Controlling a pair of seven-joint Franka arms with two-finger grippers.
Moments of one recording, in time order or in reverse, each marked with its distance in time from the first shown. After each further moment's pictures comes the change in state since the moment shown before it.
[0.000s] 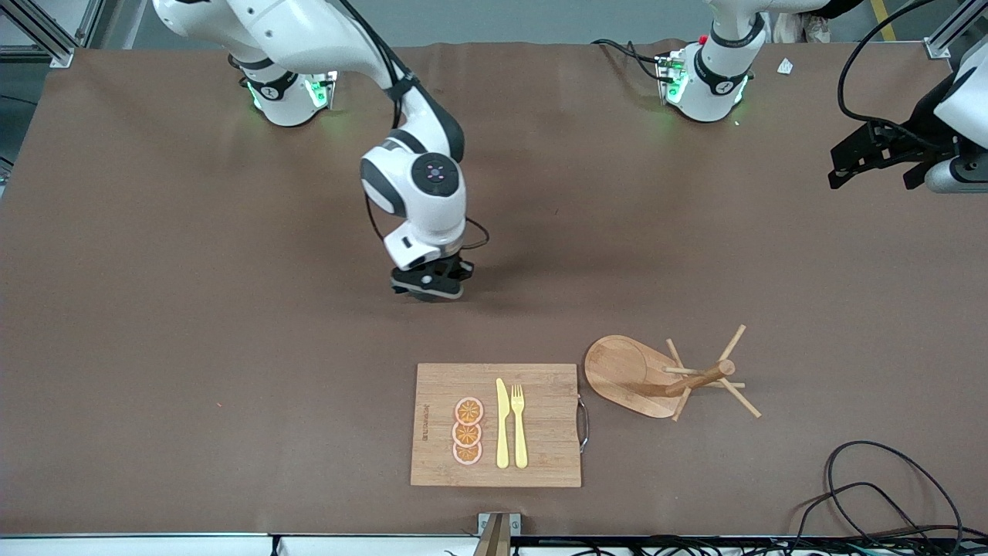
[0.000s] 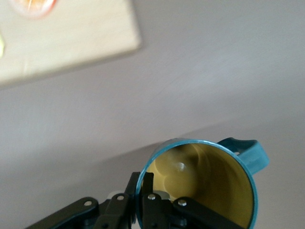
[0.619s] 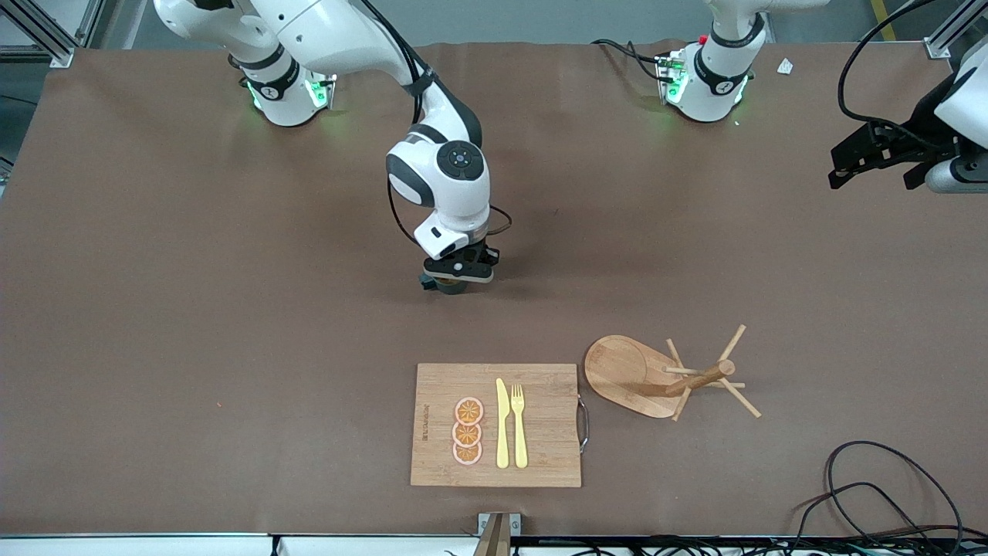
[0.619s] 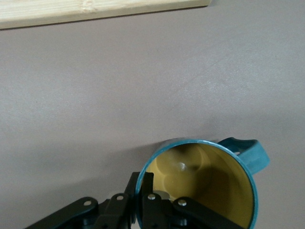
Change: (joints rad) left arm 0.000 0.000 0.000 0.000 0.000 0.000 0.000; right arm 0.109 0.103 0.015 0.007 0.000 0.144 -0.033
